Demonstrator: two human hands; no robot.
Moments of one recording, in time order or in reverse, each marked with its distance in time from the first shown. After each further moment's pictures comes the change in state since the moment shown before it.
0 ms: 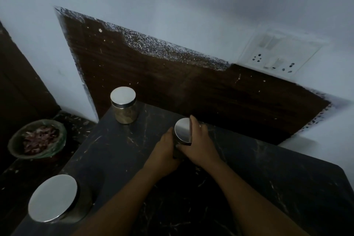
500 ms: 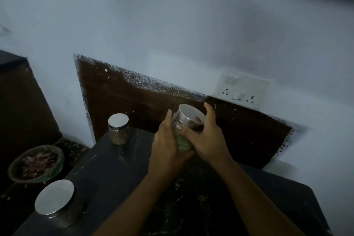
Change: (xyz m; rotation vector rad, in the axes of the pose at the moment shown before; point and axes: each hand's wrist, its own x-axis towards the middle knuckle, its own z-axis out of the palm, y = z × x) left_hand -0.039 0.170 0.000 0.095 0.498 0.271; right_hand -0.078 -0.071 -0.152 0.288 0.231 -0.190
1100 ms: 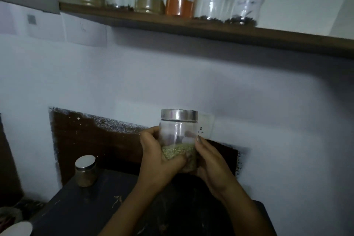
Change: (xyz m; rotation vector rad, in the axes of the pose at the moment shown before) left_hand -0.030 0.191 -0.005 -0.515 -0.018 0.136; right_hand -0.110 -0.043 -0.158 0.736 -0.075 0.021
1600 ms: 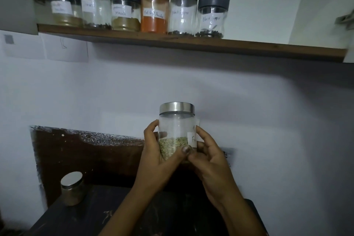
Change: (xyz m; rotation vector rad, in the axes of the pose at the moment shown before) left_hand 0.000 0.033 0.026 -0.006 -0.114 0.097; right_hand -0.035 -0.020 -0.013 0.000 0.136 -0.251
